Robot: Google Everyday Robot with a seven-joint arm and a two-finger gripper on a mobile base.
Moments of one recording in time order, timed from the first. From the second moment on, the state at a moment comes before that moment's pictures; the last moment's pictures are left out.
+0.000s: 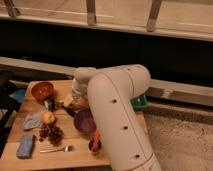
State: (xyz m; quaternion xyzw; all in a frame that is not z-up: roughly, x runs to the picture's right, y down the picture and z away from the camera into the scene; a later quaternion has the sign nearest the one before) arm -0.196 0.064 0.944 -0.38 -0.09 0.39 0.83
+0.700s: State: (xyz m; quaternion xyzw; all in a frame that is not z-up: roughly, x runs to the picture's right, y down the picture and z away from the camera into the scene) arm -0.198 0.067 0.942 -0.38 -0.09 0.39 0.83
